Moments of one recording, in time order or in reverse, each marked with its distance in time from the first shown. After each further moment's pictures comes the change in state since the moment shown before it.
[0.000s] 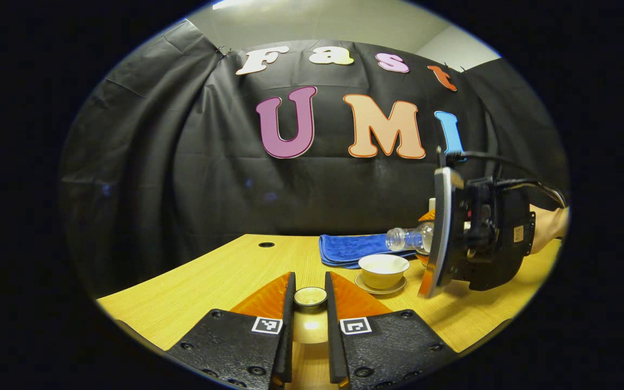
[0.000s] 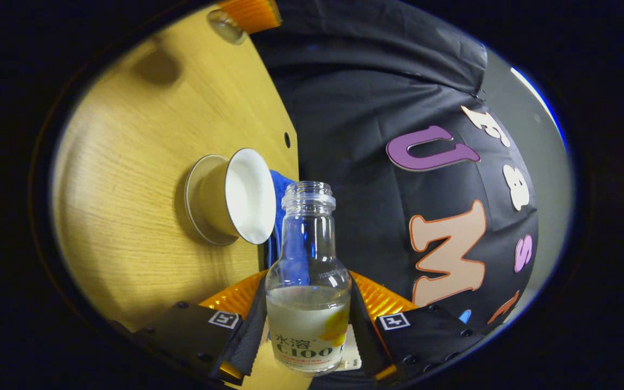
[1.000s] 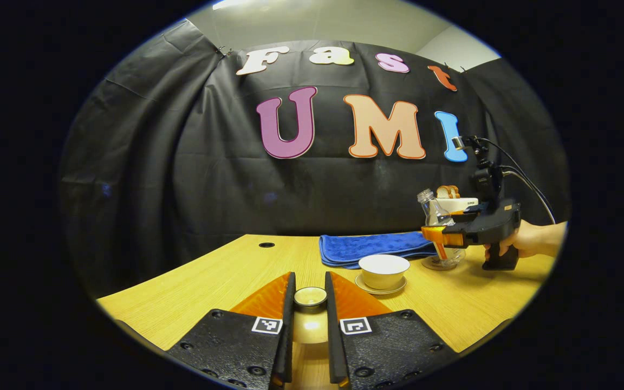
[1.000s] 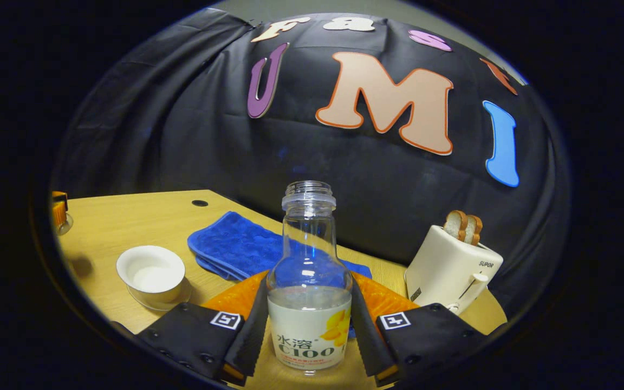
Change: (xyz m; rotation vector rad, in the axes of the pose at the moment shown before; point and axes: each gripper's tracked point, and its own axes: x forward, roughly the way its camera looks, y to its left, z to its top) left arm 0.000 0.000 -0.001 -0.001 -0.001 0.002; right arm 0.030 -0.026 -0.073 1.104 0.105 -0.053
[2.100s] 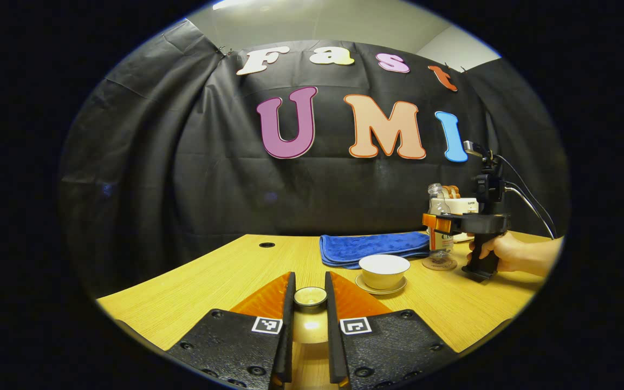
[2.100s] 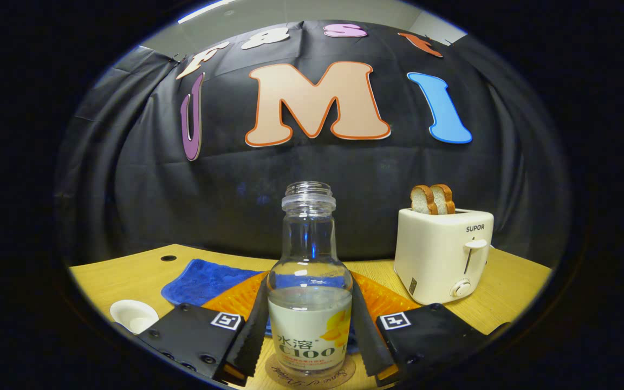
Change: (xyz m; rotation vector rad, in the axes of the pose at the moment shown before) left arm 0.000 0.000 0.000 -0.001 0.000 0.002; right arm 0.027 -0.044 -0.005 0.305 -0.100 -0.172
